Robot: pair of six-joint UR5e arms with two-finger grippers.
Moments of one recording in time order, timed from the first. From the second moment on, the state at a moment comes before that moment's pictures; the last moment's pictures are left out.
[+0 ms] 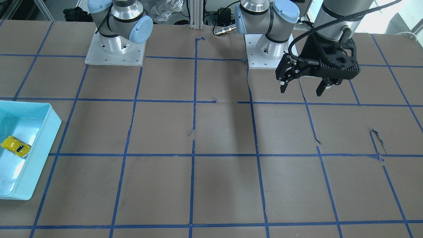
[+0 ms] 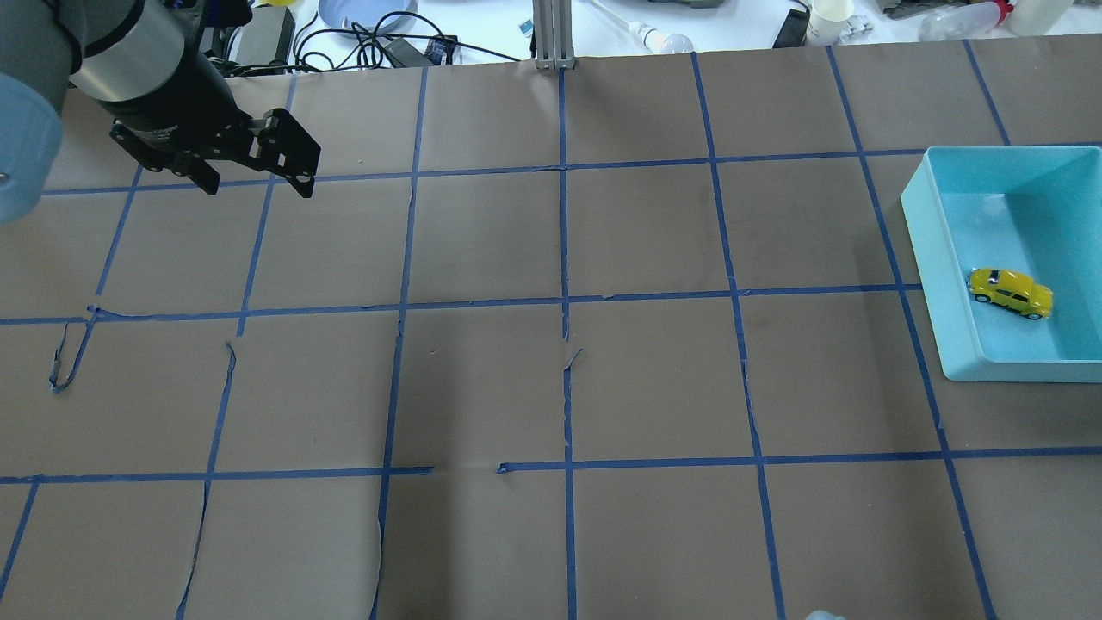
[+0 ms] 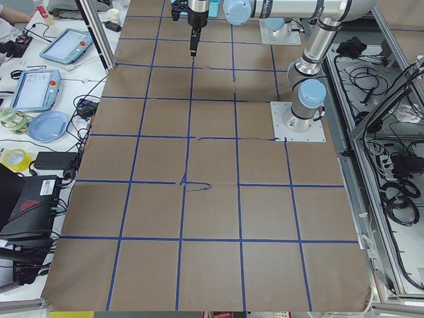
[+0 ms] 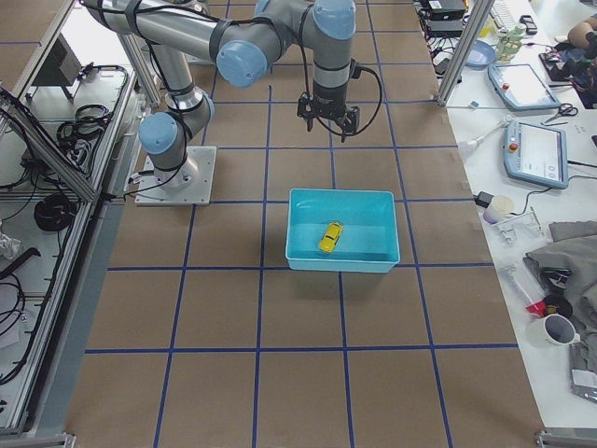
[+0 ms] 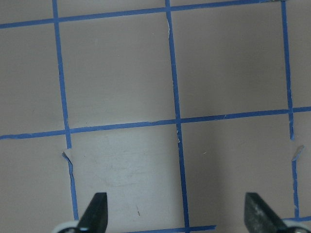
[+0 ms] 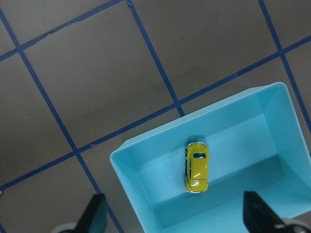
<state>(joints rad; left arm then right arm) -1.51 -1.54 -1.60 -1.46 1.57 0.14 1.06 -1.58 1.54 -1.56 -1.55 -1.62</state>
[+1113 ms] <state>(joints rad) -1.48 -1.52 -1.61 -1.48 1.56 0.14 1.46 -1.58 1.50 -1.57 -1.55 -0.87</state>
